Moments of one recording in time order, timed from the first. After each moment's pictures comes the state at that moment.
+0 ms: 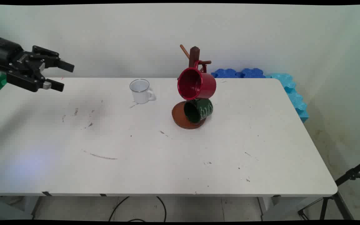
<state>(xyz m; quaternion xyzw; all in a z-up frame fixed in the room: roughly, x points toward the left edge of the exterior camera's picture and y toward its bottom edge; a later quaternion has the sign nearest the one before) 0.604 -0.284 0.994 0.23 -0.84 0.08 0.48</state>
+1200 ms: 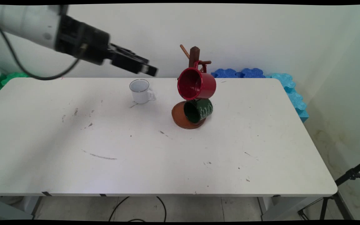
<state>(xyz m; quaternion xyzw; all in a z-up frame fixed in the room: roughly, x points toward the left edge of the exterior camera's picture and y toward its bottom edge) 0.389 -0.350 1.015 0.39 -0.79 0.04 0.48</state>
